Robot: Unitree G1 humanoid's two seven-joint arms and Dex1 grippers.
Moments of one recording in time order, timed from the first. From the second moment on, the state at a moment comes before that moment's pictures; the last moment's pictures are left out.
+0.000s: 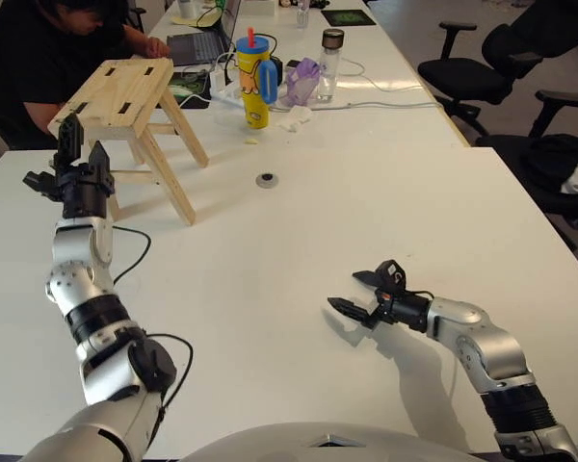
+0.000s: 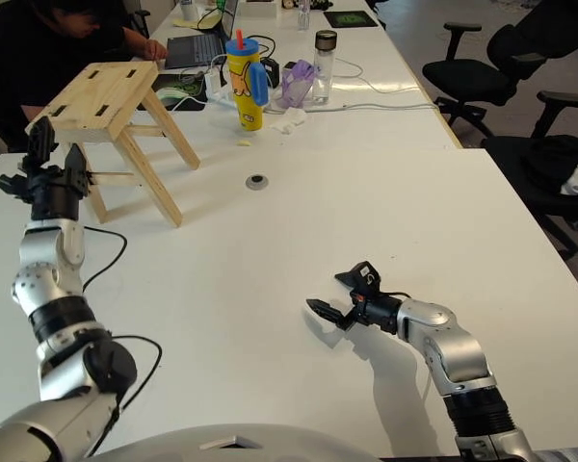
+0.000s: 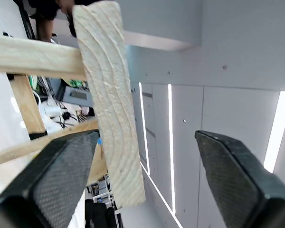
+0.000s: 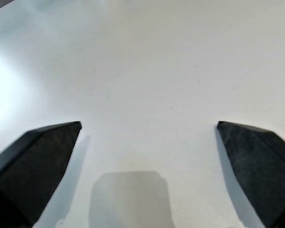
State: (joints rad) left arm -0.48 0.20 0.76 0.24 -1.42 0.56 -0.21; right arm 0.01 -0.52 0.10 -0.14 0.40 0.54 0.75
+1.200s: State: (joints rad) left arm -0.41 0.10 0.08 0.17 -0.12 0.01 -0.01; right arm -0.52 -0.03 -0.03 0.30 0.10 0.15 0.05
